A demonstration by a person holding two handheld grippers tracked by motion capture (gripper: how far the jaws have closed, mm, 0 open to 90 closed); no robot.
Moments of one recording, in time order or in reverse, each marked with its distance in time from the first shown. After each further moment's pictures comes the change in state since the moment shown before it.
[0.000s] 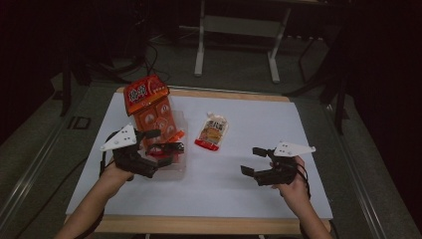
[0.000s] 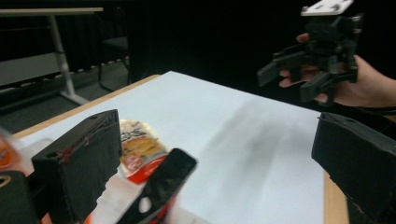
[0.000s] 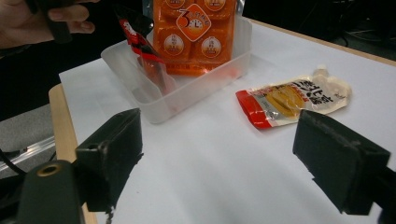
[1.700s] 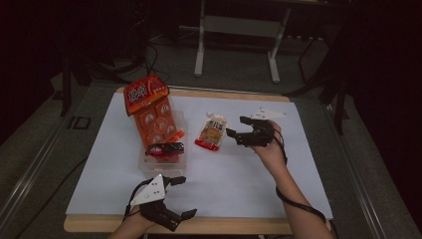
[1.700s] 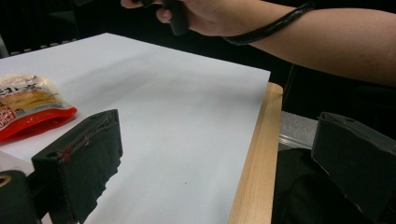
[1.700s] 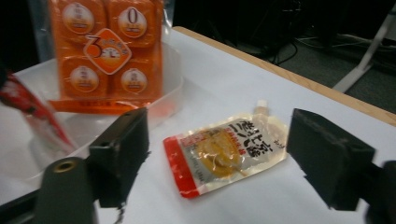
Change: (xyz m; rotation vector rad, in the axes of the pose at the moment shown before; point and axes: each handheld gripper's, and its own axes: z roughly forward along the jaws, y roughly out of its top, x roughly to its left) left arm -0.093 -0.076 0.033 0.058 -0.126 0.000; right arm -0.060 0.050 0.082 0.005 -0.171 -0.008
